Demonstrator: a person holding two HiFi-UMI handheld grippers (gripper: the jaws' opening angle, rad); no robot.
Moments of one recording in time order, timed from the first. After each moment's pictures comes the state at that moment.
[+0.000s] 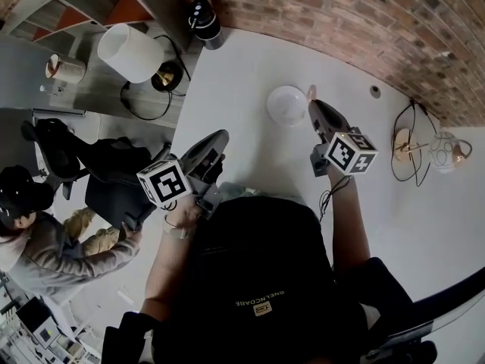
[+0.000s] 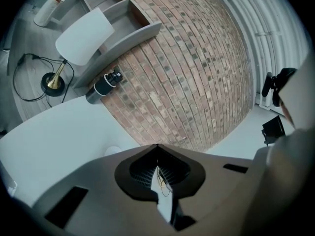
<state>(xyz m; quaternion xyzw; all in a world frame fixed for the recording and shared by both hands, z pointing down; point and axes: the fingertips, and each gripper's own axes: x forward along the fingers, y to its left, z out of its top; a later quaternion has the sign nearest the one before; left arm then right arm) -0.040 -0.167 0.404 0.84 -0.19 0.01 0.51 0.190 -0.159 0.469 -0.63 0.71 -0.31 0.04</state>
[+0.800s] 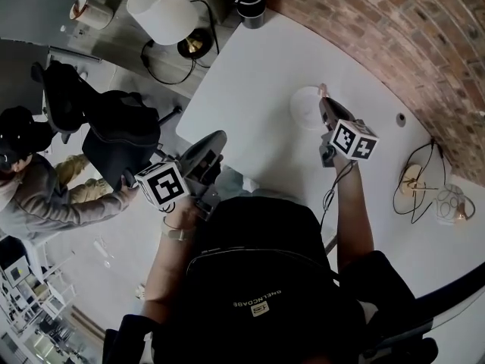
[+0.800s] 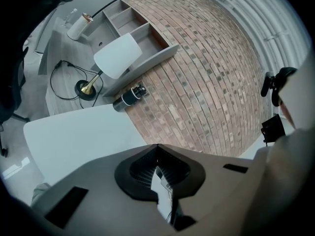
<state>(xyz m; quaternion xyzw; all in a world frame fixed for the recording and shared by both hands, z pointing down) -0.094 -0.154 0.432 0.79 -0.32 -0.02 0.53 0.182 -0.216 0.566 -0.57 0.73 -0.37 -0.07</state>
